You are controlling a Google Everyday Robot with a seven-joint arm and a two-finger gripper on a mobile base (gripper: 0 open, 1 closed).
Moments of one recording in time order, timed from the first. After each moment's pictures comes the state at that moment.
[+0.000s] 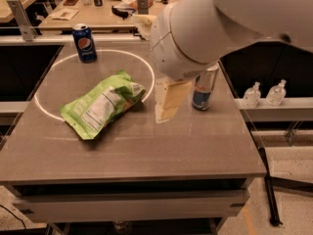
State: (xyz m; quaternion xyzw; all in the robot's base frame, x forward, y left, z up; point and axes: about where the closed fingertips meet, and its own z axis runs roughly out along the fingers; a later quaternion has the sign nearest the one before) arm 0.474 0.007 1.004 -0.78 0.50 -0.13 0.36
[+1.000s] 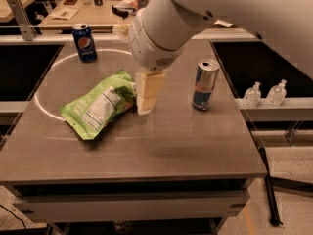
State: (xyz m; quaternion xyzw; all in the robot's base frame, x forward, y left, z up) arm 0.528 0.043 0.966 -0.80 0.50 -0.06 0.33
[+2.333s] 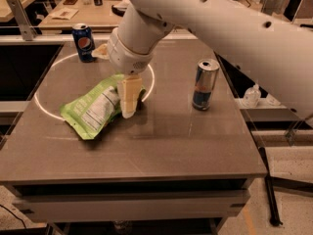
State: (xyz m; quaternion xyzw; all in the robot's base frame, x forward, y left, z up) arm 0.563 0.101 0.903 -0.85 0.45 0.05 0.27
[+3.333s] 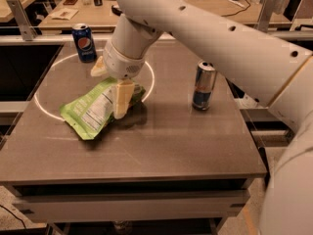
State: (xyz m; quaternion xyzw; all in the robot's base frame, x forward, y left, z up) arm 0.577 0.116 0.866 -0.86 0.45 0.09 0.23
